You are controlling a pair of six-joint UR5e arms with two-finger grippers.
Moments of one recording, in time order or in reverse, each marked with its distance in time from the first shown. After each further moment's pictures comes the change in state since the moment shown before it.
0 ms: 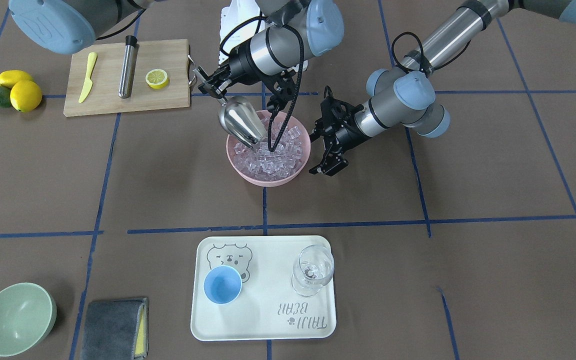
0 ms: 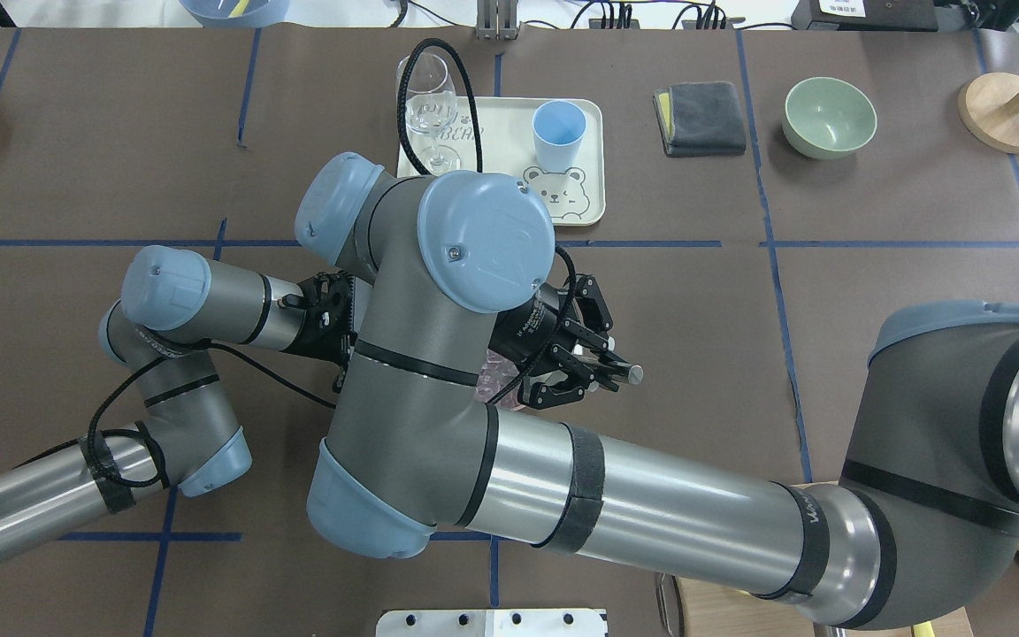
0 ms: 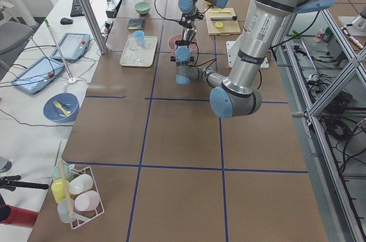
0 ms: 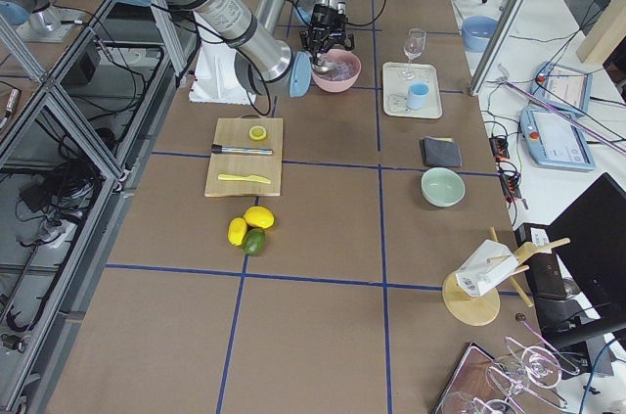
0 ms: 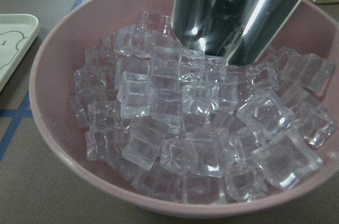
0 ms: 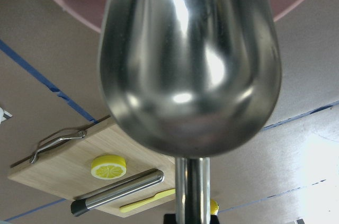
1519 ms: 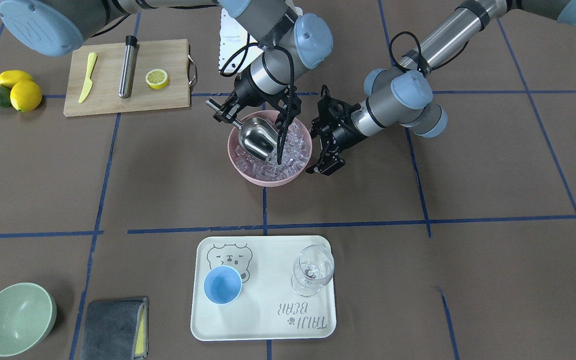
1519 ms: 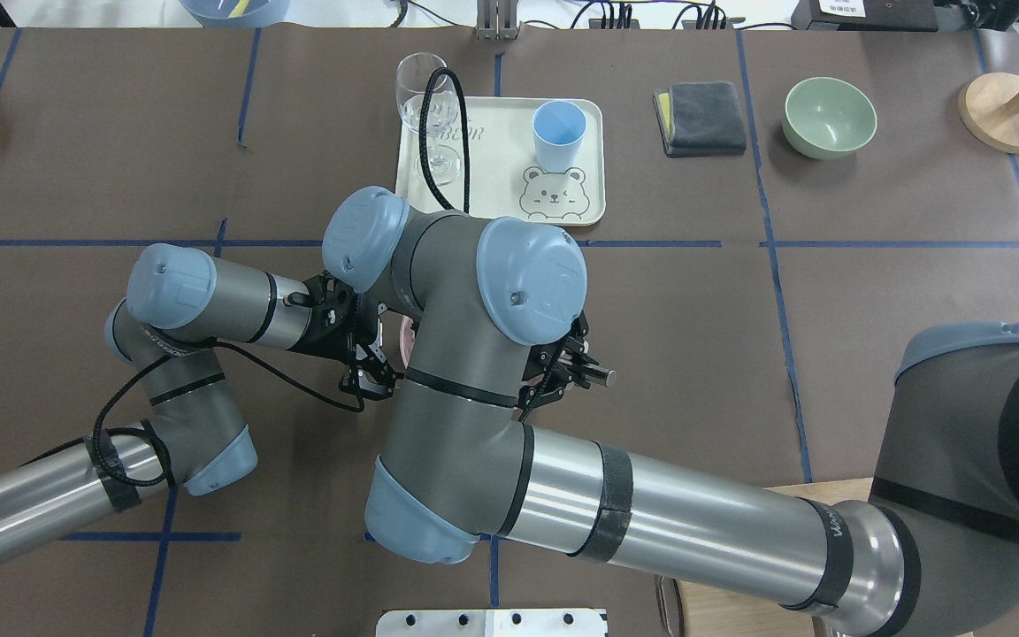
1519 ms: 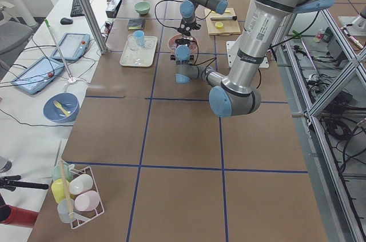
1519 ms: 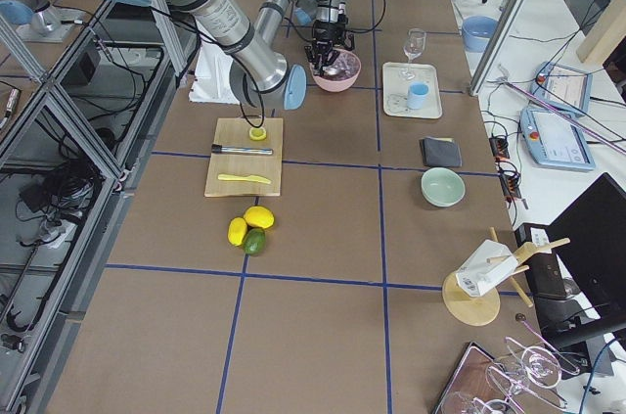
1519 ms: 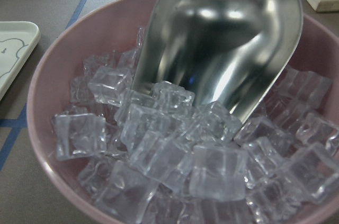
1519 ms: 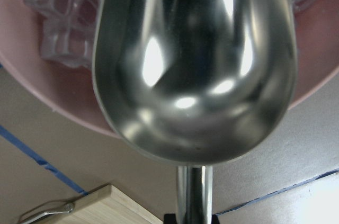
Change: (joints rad) left arm 0.002 -0.011 0.000 0.001 0.001 -0.009; right arm -0.016 -0.098 0.007 0.292 -0.017 0.045
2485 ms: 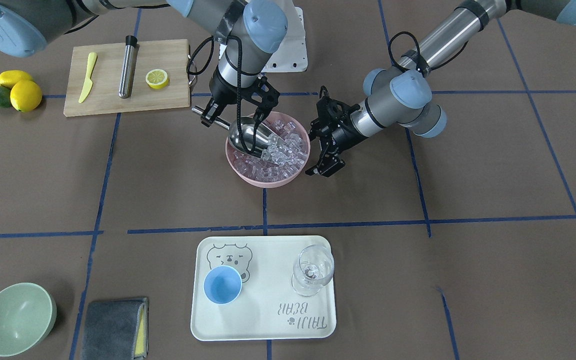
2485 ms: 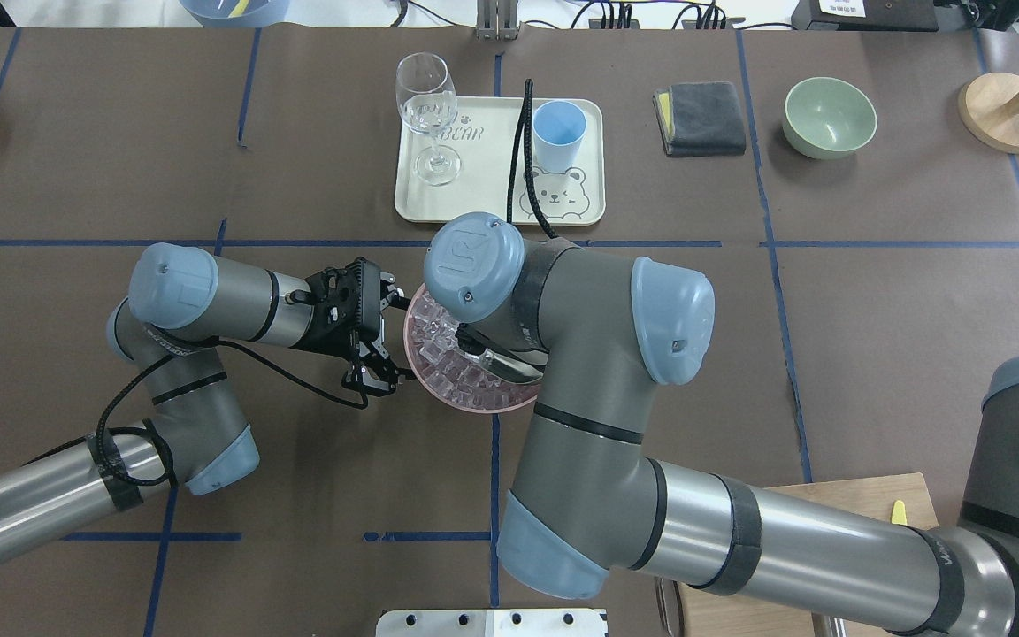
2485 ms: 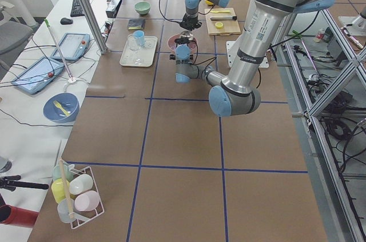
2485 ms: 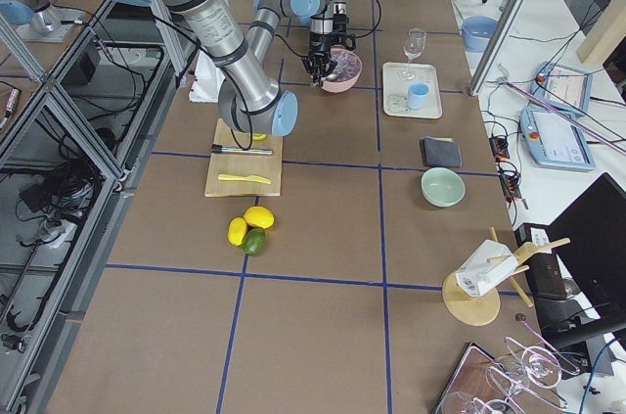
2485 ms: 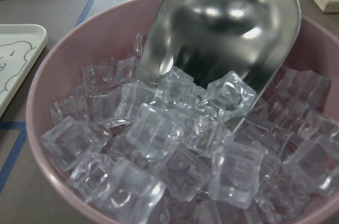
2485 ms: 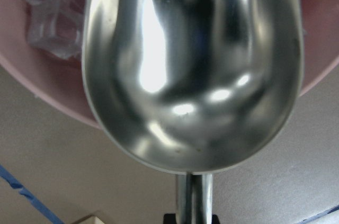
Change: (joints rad) left arm 0.000 -0.004 0.000 0.002 0.020 -0.001; right arm 0.001 -0.197 0.228 0.163 -0.005 0.030
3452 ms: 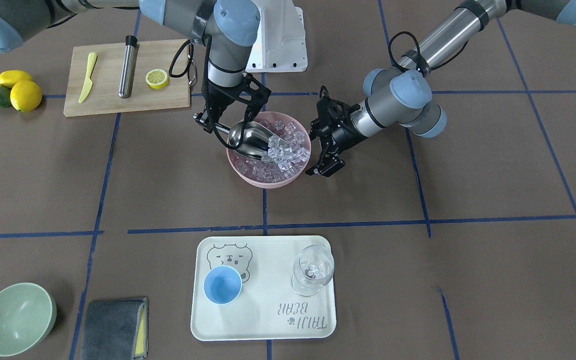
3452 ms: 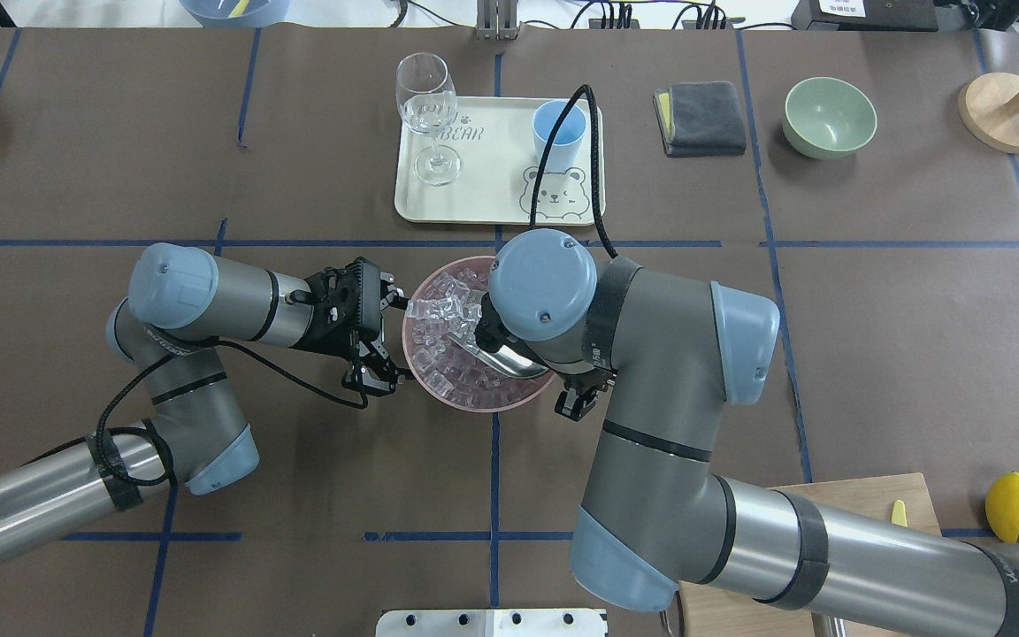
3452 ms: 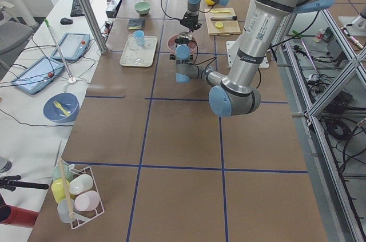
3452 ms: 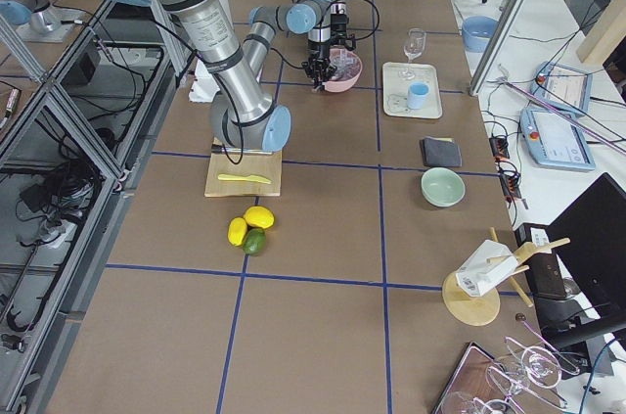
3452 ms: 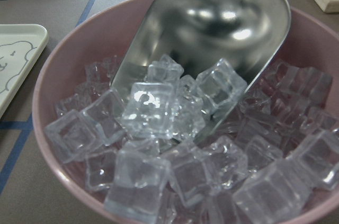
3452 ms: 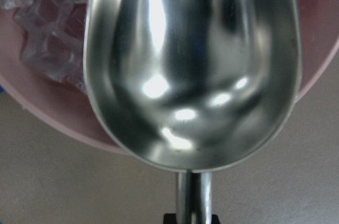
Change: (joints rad) left arm 0.000 0.000 0.000 0.000 0.000 0.000; right arm 0.002 -0.123 0.091 0.212 0.003 0.076
